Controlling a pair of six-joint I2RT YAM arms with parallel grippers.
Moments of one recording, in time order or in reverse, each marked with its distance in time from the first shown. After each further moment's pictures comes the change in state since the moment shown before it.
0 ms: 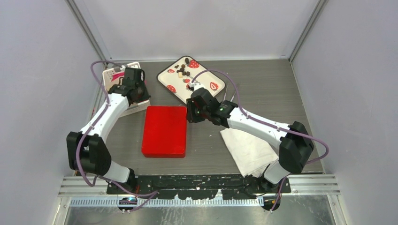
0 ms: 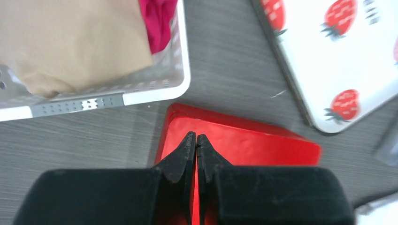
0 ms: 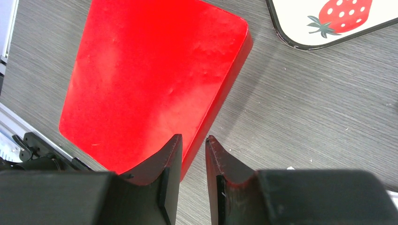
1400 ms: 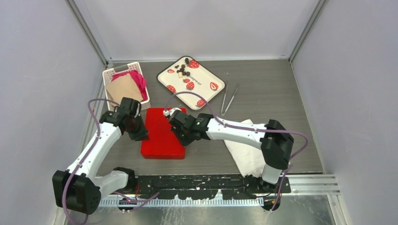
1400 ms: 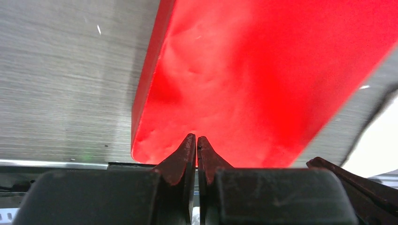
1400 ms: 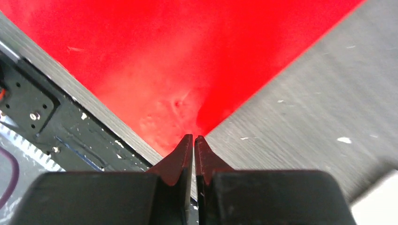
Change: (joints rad) left arm -0.033 -0.389 -0.447 -0.345 0.213 -0.182; right arm 0.237 0.195 0.085 -0.197 -0.072 -0.107
